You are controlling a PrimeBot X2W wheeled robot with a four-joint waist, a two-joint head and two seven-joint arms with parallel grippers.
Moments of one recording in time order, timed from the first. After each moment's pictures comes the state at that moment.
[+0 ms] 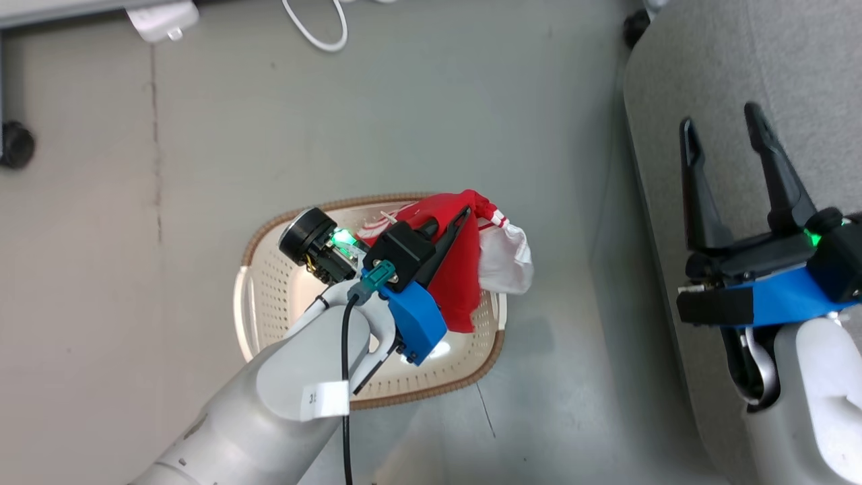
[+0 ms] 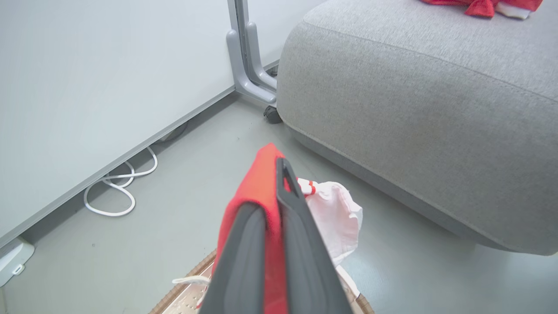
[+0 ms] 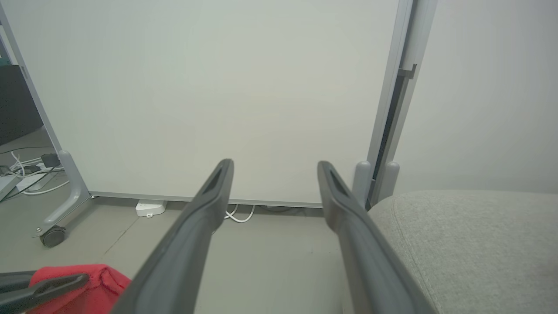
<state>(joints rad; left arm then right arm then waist) -0.79 0.13 -0.96 0.71 -0.45 -0.09 -0.26 -0.41 -0.14 0.03 0.10 0.13 0.13 -0.26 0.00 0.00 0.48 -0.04</state>
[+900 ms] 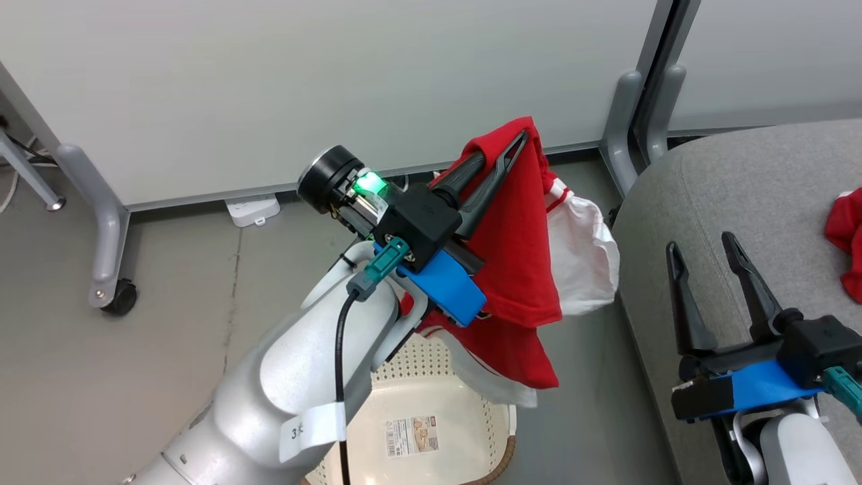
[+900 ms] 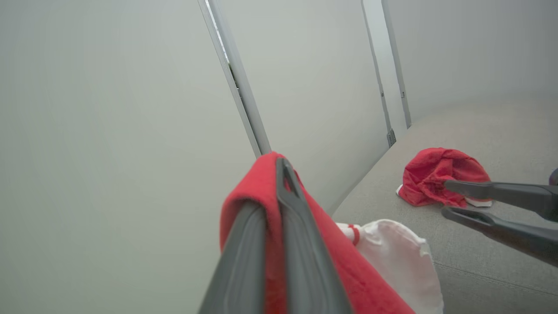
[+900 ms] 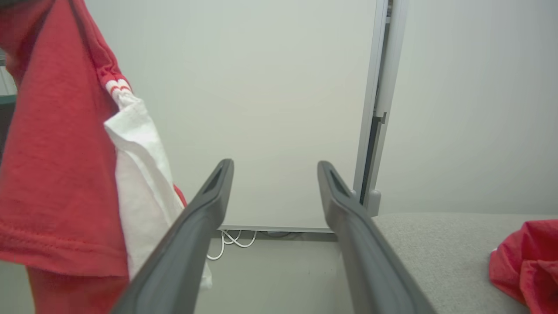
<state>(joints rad) -0.78 0.11 -0.80 0.42 -0.33 -0.07 -0.26 -0.19 -0.12 0.00 0.16 0.11 0.13 -0.26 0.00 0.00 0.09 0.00</state>
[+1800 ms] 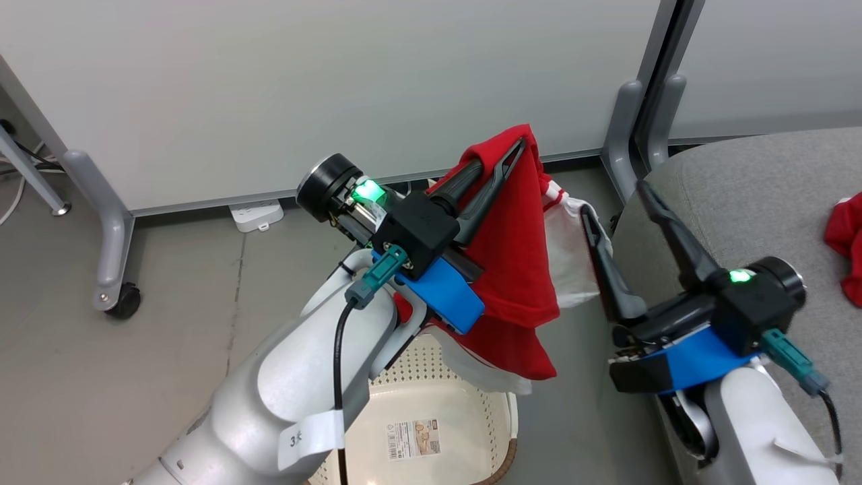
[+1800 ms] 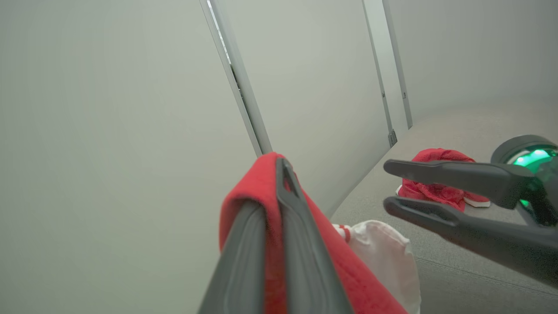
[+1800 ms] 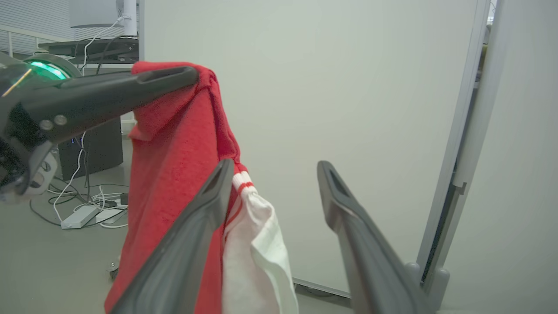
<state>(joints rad) -0.77 0.12 -0.82 0.39 -0.35 -0.05 -0.26 -0.31 -0.15 0.21 0.11 0.13 0.13 -0.26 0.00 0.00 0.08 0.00</state>
